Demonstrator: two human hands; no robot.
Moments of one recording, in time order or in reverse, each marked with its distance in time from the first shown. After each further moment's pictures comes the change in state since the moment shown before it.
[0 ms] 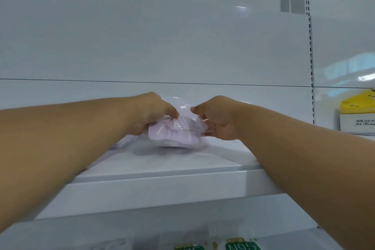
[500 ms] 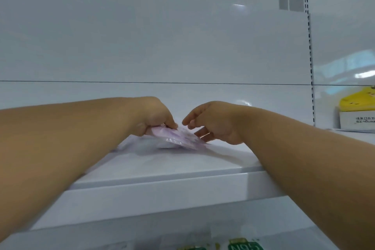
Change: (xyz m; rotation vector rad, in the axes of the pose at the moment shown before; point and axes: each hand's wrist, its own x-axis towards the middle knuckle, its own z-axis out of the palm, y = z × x) left_hand 0.012 -0.004 0.002 0.171 -0.043 -0.030; right_hand 0.003 0.005 0.000 -0.480 -0.079 -0.083
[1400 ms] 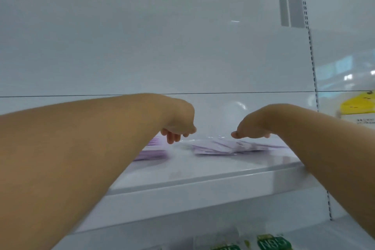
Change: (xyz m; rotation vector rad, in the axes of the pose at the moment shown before) left_hand -0.032 -0.007 -0.073 0.927 -0.220 0.253; right_hand -0.021 -0.053 0.022 -1.217 0.013 0.445
